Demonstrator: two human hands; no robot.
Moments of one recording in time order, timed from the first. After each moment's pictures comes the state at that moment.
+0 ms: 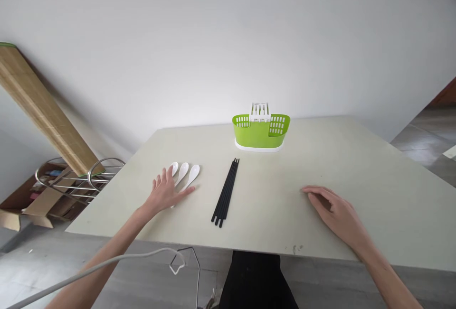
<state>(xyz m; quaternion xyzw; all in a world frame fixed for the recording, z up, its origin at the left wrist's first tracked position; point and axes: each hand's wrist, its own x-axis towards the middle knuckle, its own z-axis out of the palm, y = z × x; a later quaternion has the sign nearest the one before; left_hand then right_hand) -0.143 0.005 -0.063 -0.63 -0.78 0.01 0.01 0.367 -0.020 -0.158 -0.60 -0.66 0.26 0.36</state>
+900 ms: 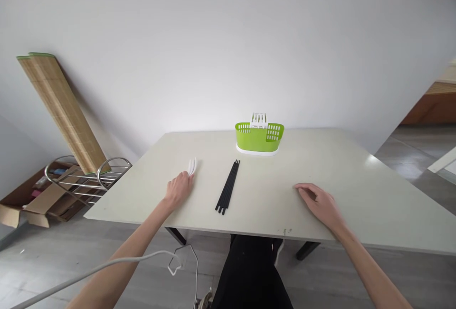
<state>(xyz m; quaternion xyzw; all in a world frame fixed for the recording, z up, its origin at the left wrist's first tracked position) -0.109 -0.011 -0.061 -0.63 -0.78 0.04 0.03 0.366 -0.014 -0.165 -0.58 -0.67 0.25 0.39</state>
